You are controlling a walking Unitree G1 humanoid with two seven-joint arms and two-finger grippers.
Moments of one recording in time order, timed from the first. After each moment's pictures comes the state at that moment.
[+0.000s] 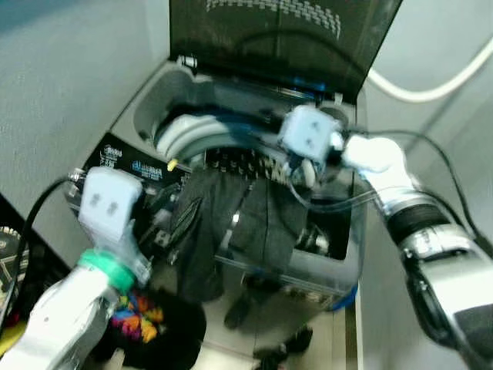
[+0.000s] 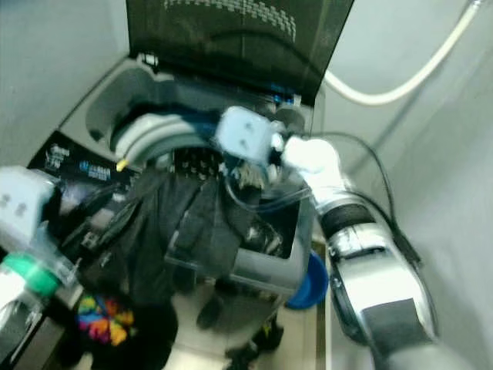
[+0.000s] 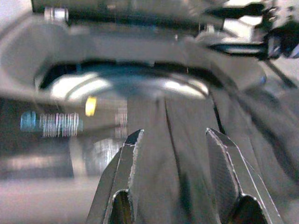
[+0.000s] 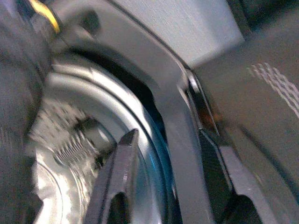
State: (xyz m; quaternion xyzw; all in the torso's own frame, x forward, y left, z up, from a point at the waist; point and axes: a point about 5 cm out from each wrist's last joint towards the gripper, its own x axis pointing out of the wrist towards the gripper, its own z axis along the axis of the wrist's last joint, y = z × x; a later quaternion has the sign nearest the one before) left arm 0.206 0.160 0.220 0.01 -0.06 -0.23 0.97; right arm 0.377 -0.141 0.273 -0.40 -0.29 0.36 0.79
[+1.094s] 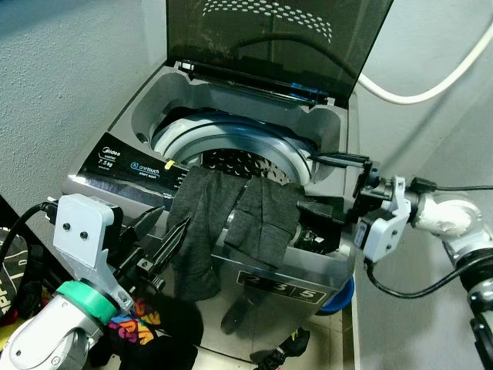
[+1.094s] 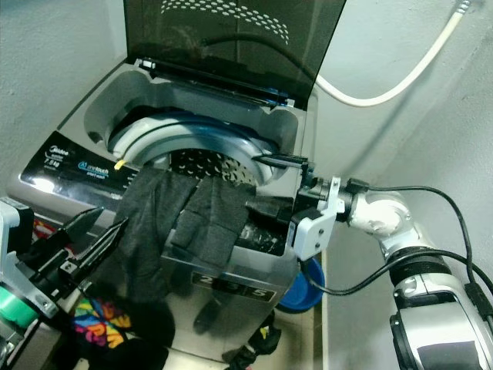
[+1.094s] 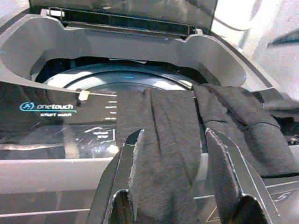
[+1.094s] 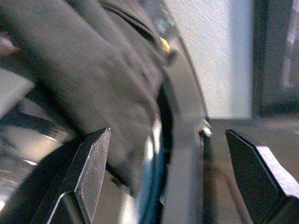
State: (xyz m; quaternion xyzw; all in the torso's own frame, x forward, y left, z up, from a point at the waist) left arm 0.195 0.164 0.222 0.00 -0.06 -0.24 0.97; right arm 0.317 -0.178 0.231 -0.54 -0.37 0.47 0.59
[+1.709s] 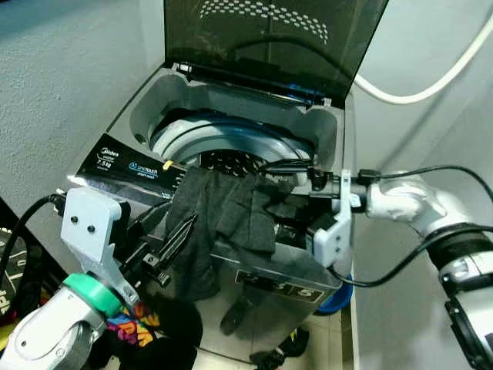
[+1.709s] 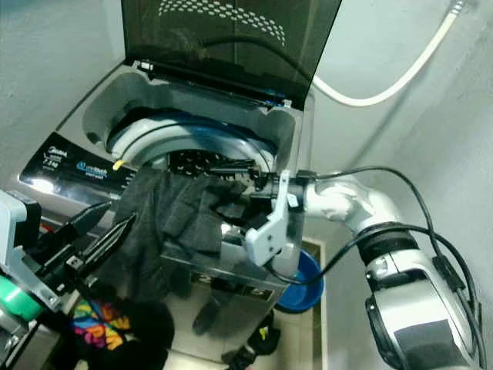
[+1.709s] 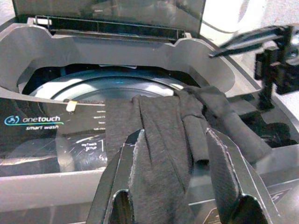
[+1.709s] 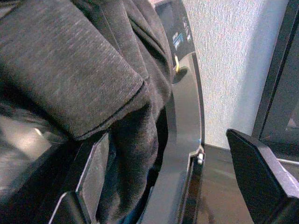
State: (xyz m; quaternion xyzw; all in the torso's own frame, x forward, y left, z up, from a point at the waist) left arm 0.199 0.161 0.225 0.01 -0.07 -0.26 0.96; right arm 0.343 -0.119 0.249 -0.61 -0.37 0.44 0.54
